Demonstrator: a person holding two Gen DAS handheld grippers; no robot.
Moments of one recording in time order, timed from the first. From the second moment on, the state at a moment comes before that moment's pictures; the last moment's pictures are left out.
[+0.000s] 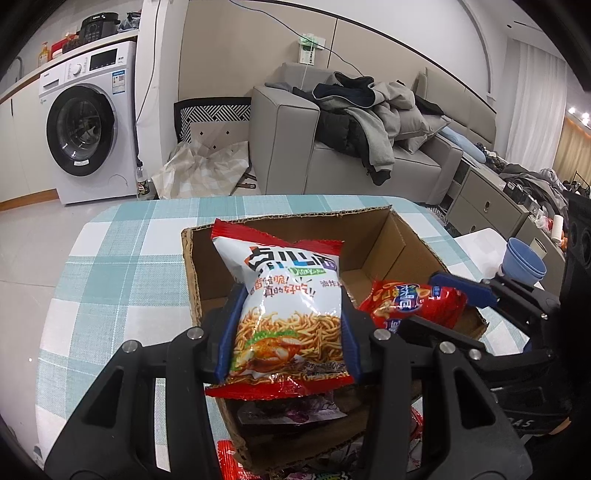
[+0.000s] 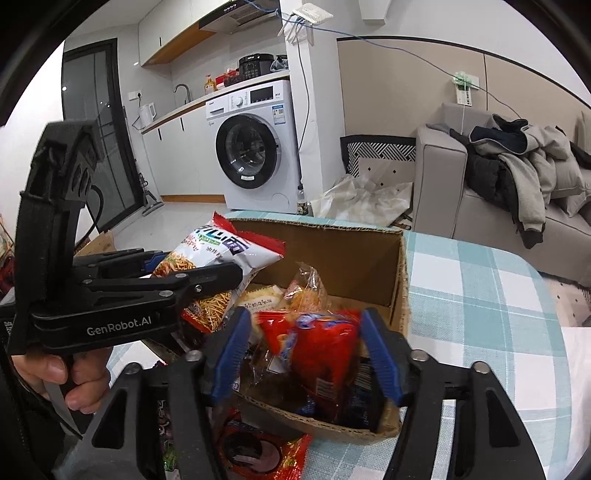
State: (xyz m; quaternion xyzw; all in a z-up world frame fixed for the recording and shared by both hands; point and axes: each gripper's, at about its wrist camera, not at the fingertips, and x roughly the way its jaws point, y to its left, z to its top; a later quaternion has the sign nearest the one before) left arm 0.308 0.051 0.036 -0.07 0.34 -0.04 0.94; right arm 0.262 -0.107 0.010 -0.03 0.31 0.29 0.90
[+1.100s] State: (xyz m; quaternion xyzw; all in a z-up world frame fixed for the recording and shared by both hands) left arm 0.196 0.060 0.068 -0.08 0.34 -0.02 0.94; right arm 0.196 -0.161 0.016 0.03 0.34 0.26 0.91
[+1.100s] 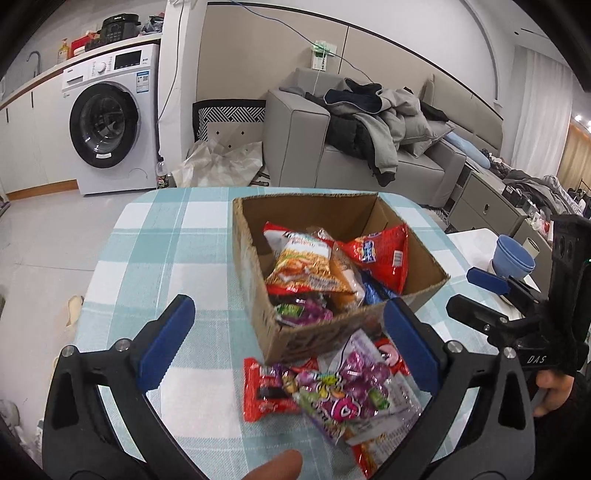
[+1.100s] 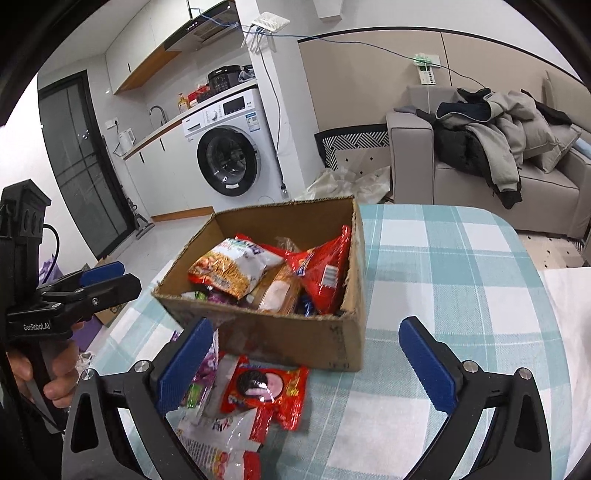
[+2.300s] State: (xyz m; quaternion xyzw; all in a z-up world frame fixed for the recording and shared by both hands) left arm 0.124 0.081 0.017 -0.10 0.40 0.02 0.91; right arm 0.124 -0.104 -0.054 0.01 0.44 0.30 0.85
